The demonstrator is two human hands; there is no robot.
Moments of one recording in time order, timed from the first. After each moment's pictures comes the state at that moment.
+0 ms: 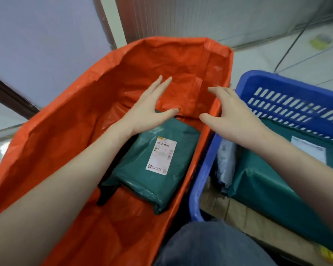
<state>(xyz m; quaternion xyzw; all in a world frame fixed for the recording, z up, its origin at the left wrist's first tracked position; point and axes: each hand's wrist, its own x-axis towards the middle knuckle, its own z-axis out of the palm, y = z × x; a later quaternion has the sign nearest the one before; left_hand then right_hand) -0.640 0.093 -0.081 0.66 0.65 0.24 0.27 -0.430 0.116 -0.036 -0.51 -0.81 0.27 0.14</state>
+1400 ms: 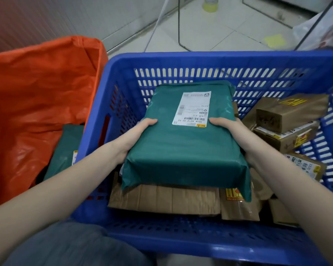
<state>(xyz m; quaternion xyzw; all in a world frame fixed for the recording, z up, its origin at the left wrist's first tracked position) -0.391 0.102 -0.118 0.28 0.62 0.20 0.71 -0.146 0.075 -0.129 -0.64 -0.22 0.64 0.36</state>
